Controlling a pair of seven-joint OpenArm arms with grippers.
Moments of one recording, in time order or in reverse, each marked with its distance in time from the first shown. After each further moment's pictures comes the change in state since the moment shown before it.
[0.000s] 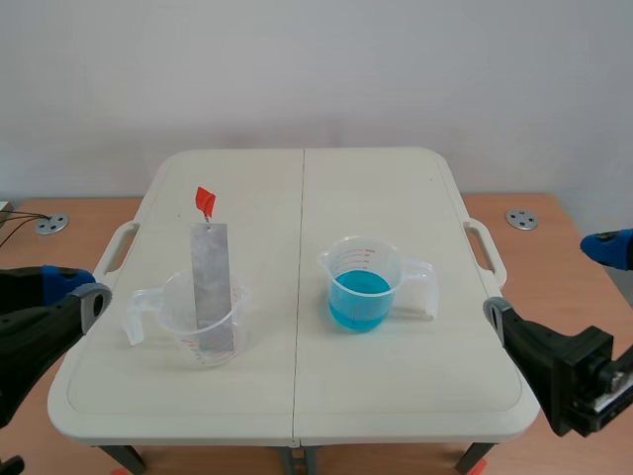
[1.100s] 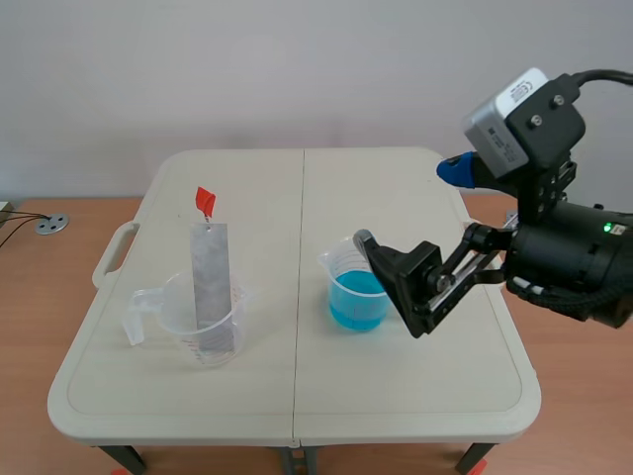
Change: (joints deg) left arm 17.7 6.2 -10.7 0.0 8.7 -0.6 -6.1; right arm 28.8 0.3 -23.9 -6.2 -4.1 -1.7 -7.5
